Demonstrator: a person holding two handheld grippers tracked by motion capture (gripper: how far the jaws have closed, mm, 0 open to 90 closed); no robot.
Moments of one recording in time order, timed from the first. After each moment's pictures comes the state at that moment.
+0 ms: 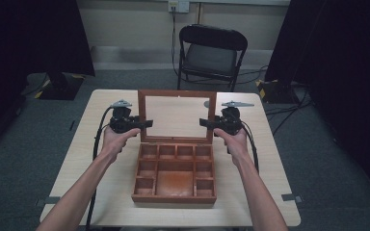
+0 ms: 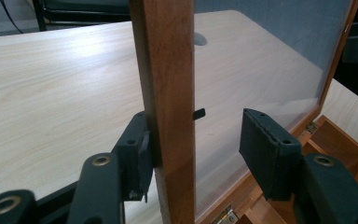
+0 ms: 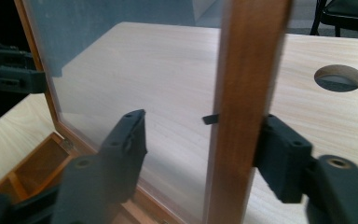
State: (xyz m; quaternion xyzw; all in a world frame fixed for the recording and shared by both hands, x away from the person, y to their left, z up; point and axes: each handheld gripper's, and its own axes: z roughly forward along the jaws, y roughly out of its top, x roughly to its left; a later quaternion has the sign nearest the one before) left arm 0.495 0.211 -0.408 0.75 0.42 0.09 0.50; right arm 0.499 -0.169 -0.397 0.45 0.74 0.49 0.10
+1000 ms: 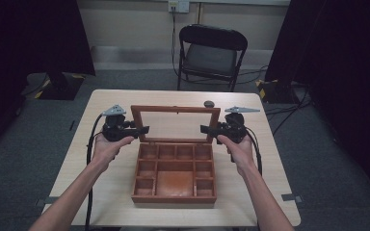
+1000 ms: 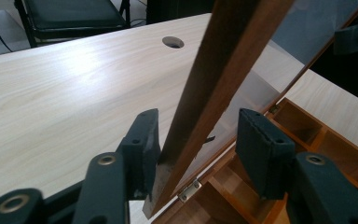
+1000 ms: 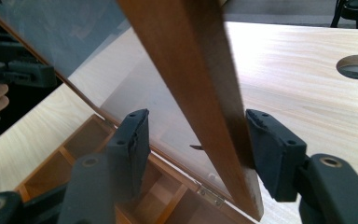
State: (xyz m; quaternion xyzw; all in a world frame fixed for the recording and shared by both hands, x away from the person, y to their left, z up) left arm 0.455 0.218 -0.391 0.77 0.38 0.11 0.50; right arm 0.459 -0.173 -0.380 0.44 0.74 0.50 0.09
